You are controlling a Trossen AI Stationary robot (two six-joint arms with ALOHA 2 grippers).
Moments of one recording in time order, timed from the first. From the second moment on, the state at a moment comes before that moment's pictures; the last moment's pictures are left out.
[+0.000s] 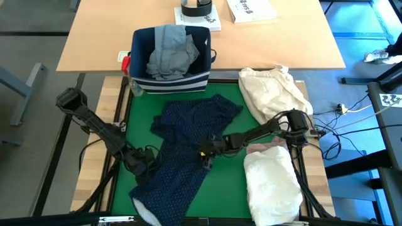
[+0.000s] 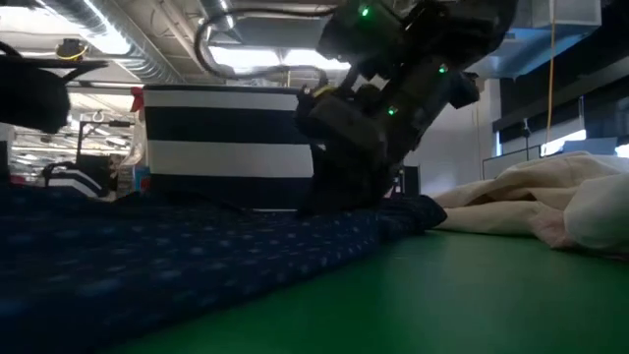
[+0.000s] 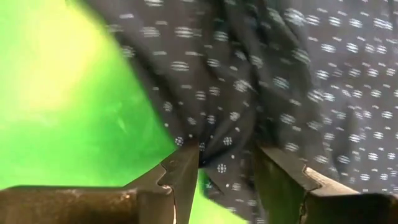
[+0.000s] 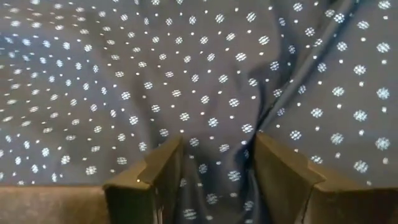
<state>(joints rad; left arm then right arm) -0.71 1.22 0.44 -0.32 -0.06 -1.26 0.20 2.03 1.13 -0.01 0.03 0.42</state>
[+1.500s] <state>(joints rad) 0.12 1.03 0.43 -0.53 -0.25 -1.36 -0.28 1.63 1.13 -0.37 -0.29 -0.29</state>
